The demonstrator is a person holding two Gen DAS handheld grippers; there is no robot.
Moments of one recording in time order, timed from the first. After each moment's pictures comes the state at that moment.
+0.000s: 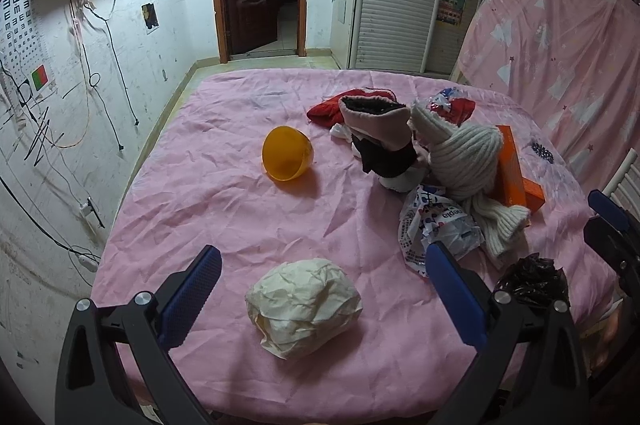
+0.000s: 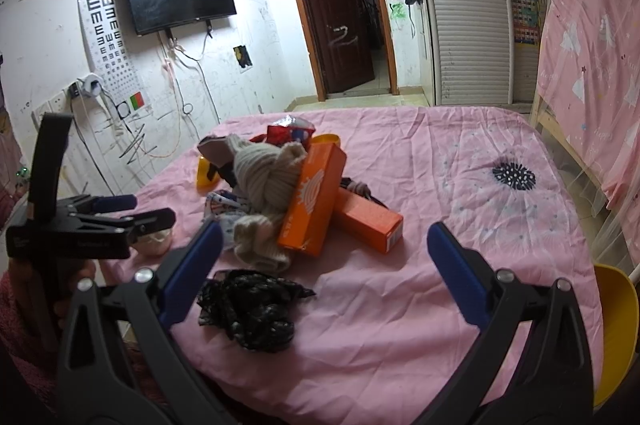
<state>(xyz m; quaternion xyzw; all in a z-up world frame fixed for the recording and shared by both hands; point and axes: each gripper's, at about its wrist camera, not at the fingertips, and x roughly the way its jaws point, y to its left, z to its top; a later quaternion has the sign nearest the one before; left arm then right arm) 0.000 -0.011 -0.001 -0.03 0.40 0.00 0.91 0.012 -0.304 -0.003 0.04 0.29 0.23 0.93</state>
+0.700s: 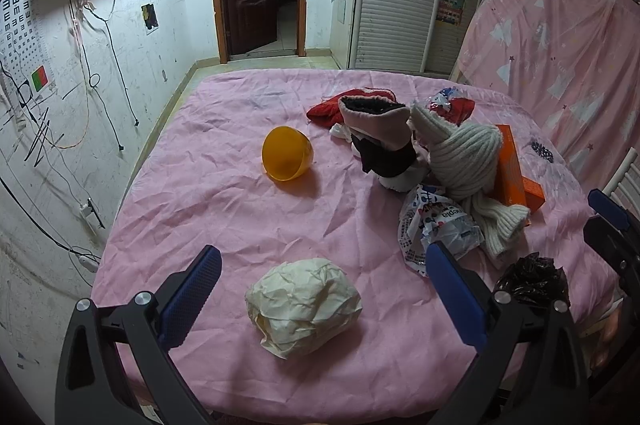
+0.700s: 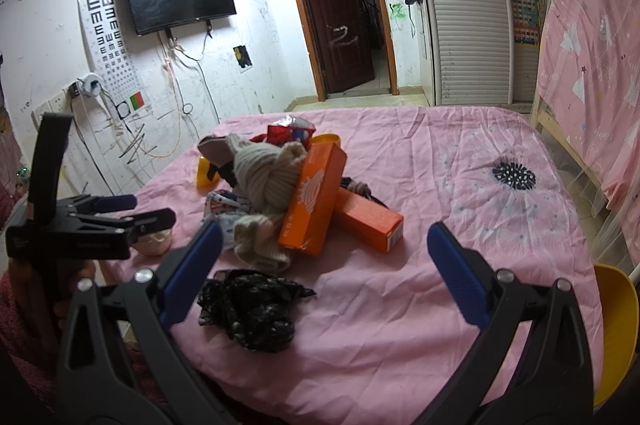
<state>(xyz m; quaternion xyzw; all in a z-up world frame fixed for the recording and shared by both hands) 0.000 -0.012 -0.001 -0.03 0.40 0.00 0.91 0.012 -0.304 -0.003 0.04 0.29 0.23 0.93</state>
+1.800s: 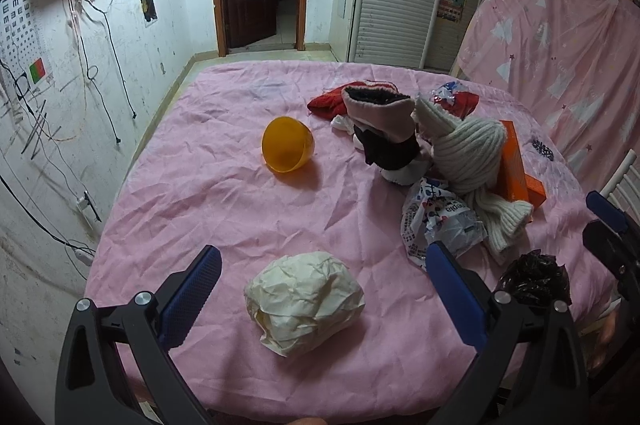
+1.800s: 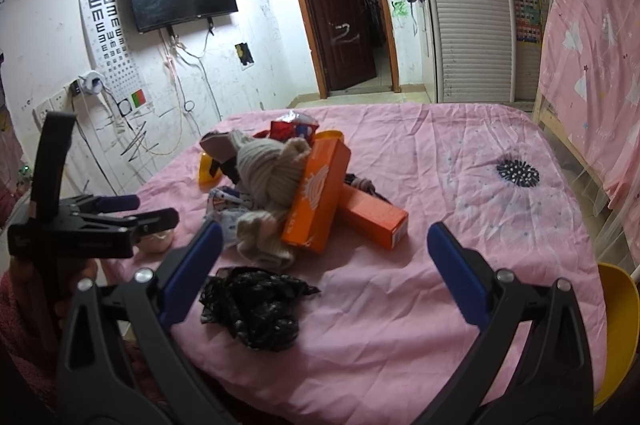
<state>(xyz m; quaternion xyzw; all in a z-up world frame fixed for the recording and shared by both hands) 0.002 -0.006 -0.008 -0.04 0.42 0.00 0.91 0.005 -0.296 -0.007 0.04 0.30 0.25 0.92</state>
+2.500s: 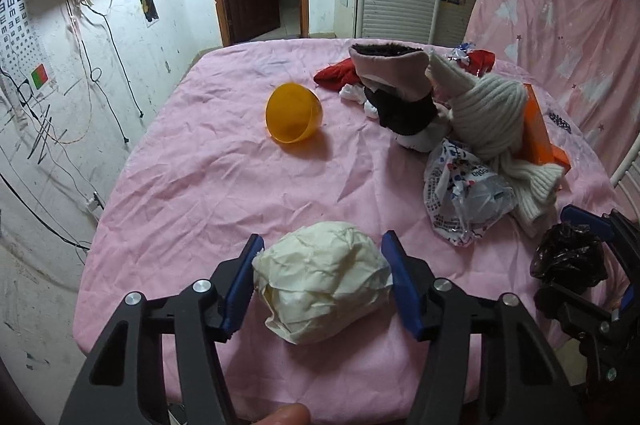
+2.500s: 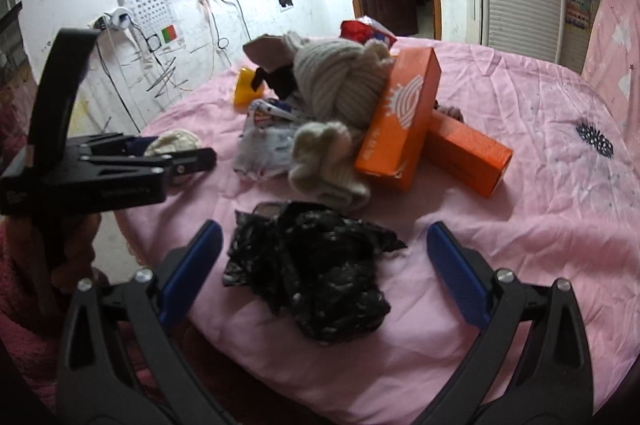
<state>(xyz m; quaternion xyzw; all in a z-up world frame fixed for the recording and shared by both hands) 0.002 -0.013 -0.033 0.00 0.43 0.02 0.90 0.007 -0.245 -0.052 -0.02 0.36 0.30 0.88</state>
